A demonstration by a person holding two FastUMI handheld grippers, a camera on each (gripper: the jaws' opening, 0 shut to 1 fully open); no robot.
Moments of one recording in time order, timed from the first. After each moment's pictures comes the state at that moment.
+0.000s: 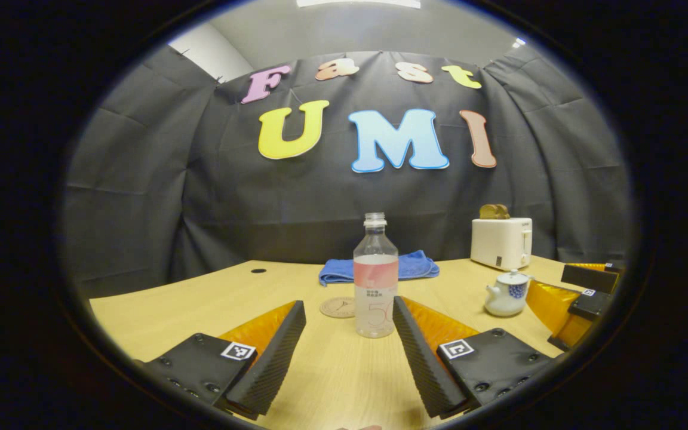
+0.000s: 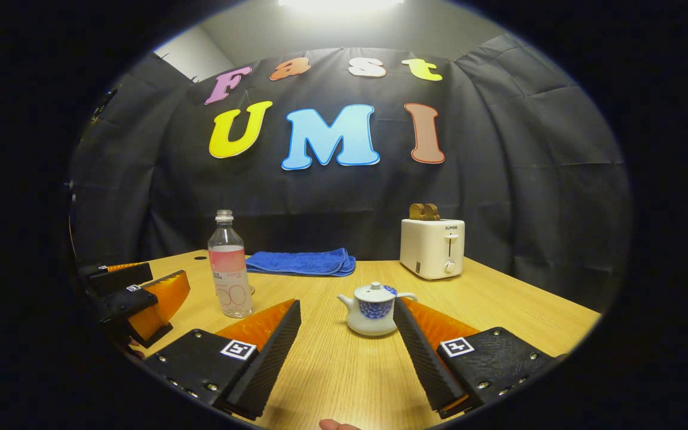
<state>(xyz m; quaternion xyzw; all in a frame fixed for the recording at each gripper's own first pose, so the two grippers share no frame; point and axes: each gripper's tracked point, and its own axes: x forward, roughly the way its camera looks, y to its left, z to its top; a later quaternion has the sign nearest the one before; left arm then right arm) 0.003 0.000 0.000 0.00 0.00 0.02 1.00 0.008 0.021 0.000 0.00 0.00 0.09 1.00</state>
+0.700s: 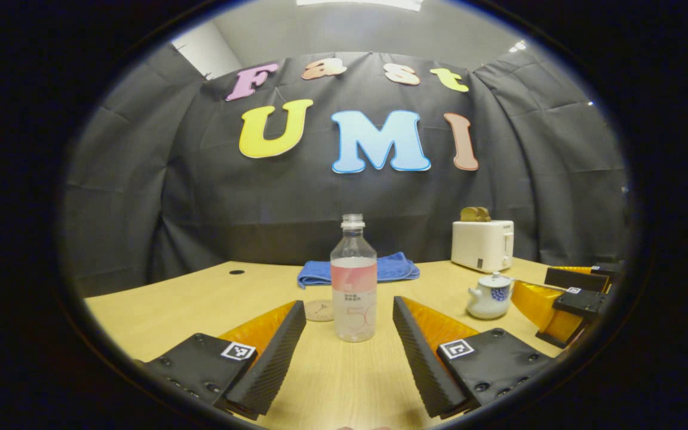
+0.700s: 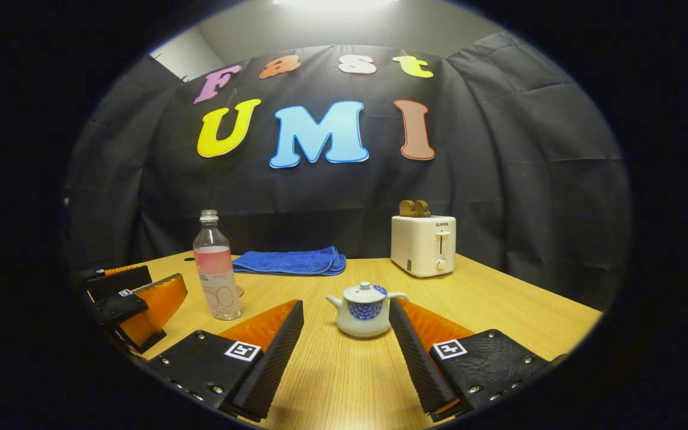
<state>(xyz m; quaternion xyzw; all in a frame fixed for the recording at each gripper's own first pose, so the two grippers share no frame) 0.015 -0.022 0.000 -0.01 0.00 -0.04 1.00 0.026 0.008 -0.004 0.00 0.02 0.06 1.00</state>
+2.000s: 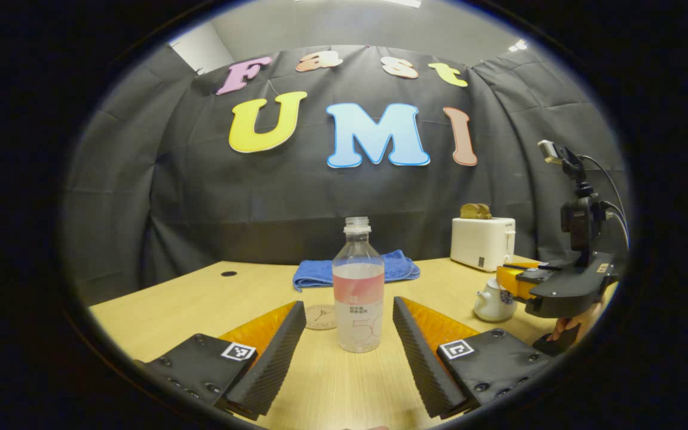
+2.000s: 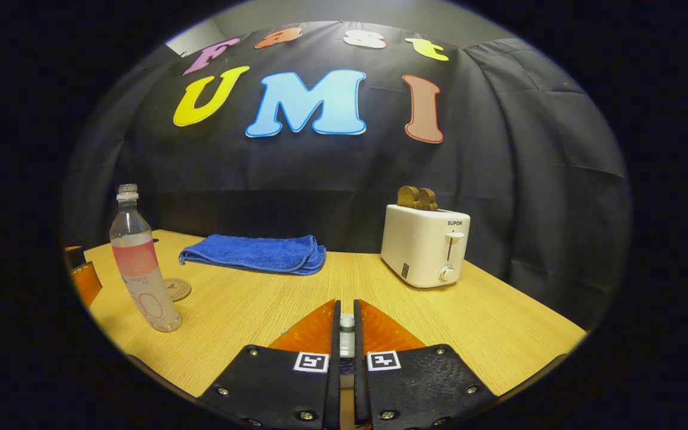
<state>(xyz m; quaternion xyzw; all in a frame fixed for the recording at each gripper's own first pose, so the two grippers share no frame) 0.044 -0.012 0.006 0.00 0.02 -0.05 1.00 0.134 -0.001 -0.007 -0.05 0.05 0.04 1.00</state>
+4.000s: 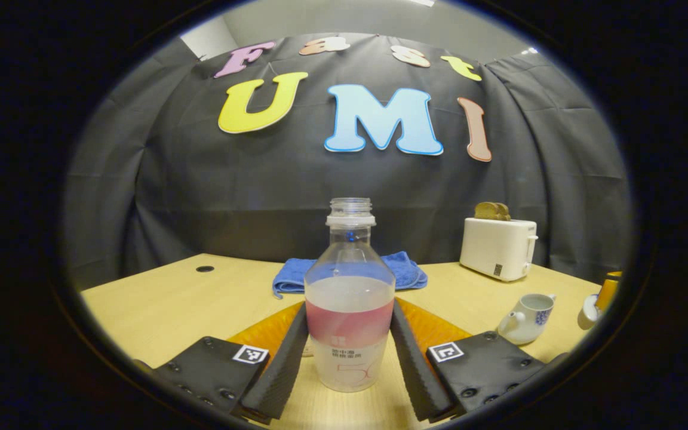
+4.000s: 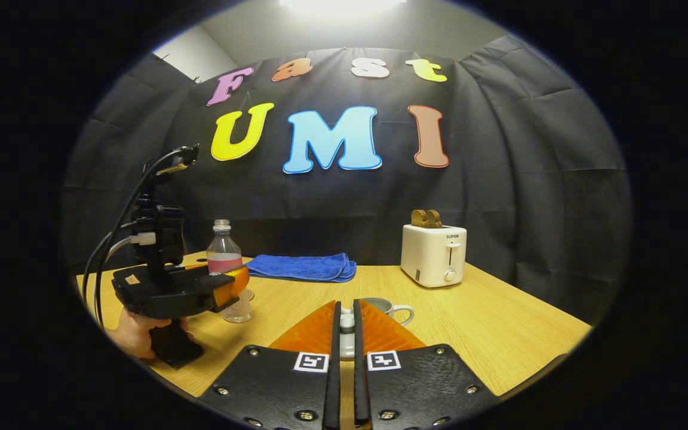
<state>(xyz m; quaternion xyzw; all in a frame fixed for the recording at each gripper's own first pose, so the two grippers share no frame) 0.136 -0.029 -0.007 -0.02 0.04 -0.06 1.00 0.009 0.010 0.021 -0.01 0.00 0.10 0.99</state>
